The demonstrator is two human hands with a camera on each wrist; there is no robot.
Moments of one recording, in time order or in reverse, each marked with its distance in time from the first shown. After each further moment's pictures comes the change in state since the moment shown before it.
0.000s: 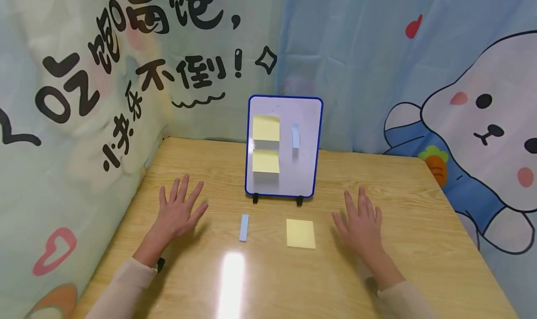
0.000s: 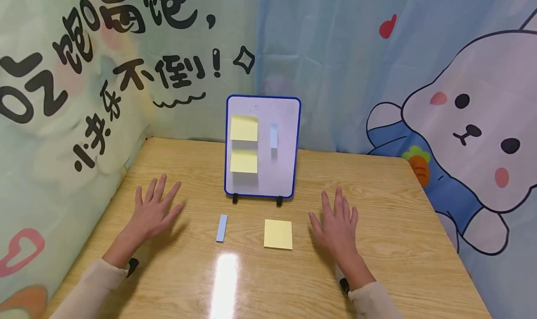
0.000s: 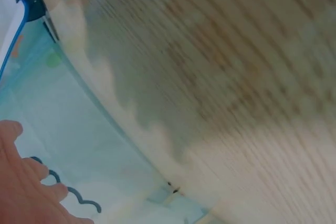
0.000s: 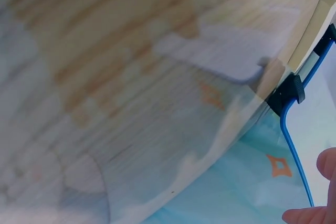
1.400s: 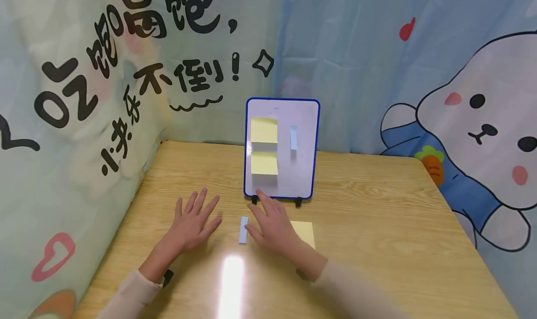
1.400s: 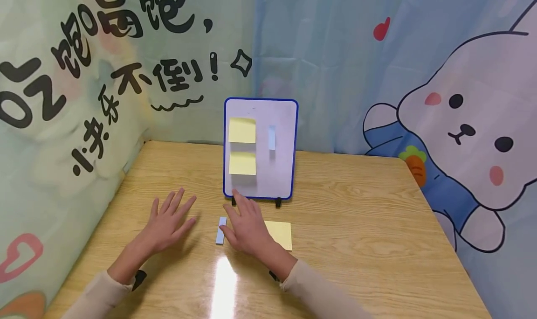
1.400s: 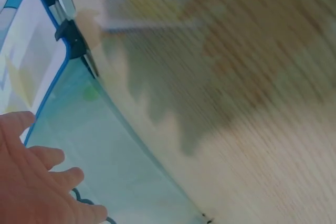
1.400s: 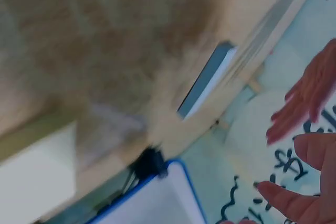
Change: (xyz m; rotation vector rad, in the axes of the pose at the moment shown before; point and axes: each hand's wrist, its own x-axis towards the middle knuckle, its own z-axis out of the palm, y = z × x) left_hand -0.014 0.038 -0.001 -0.120 -0.057 0.096; right_hand 0.014 -0.182 0.019 0.149 0.056 -0.580
